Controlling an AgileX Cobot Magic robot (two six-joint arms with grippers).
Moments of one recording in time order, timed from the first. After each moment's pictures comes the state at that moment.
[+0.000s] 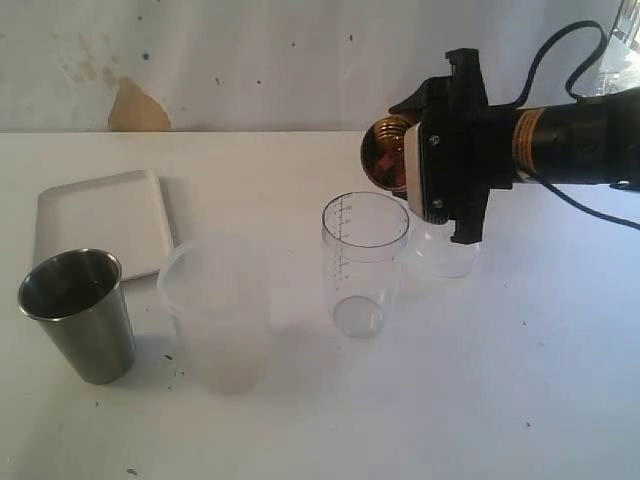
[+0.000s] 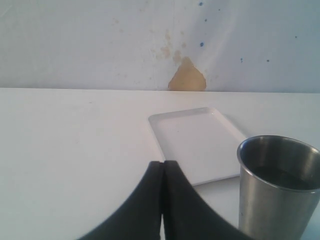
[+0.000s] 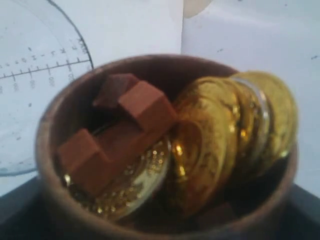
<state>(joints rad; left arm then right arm) 0.07 0.00 0.00 -0.08 0.22 0.09 0.12 1.60 -0.97 -1.44 -0.43 -0.06</state>
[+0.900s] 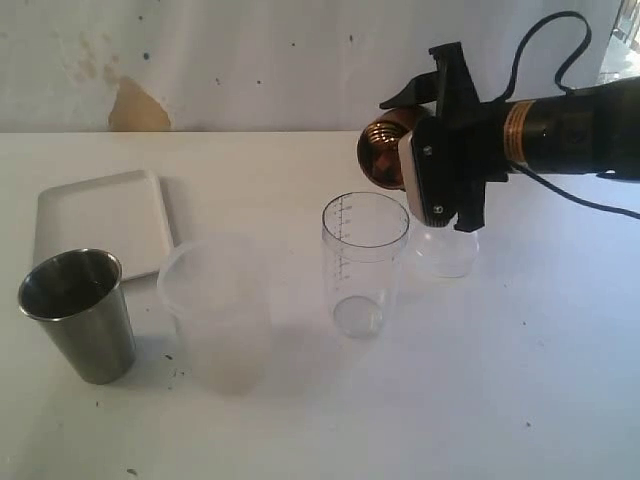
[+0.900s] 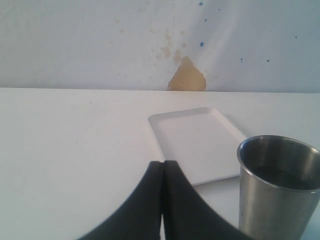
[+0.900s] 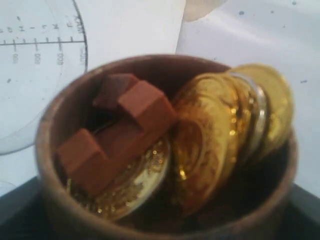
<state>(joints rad) 0.07 0.00 0.00 -0.08 0.22 0.09 0.12 1.65 -1.02 -1.44 -0.43 -0.22</state>
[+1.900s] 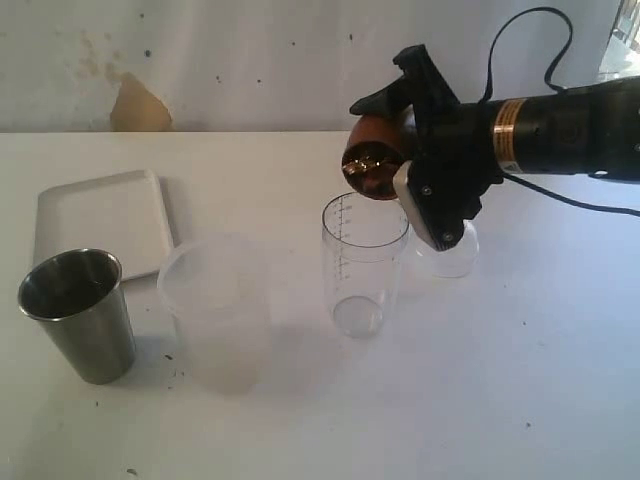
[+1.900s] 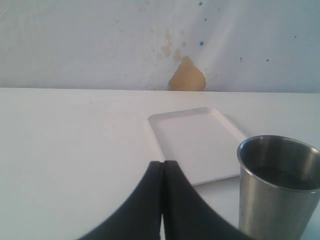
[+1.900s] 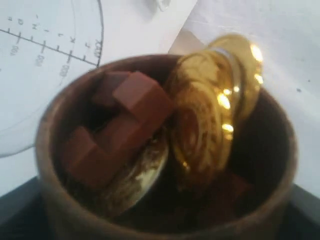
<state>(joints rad) 0.07 0.00 0.00 -0.08 0.22 0.09 0.14 1.65 -1.02 -1.40 -0.51 -0.61</state>
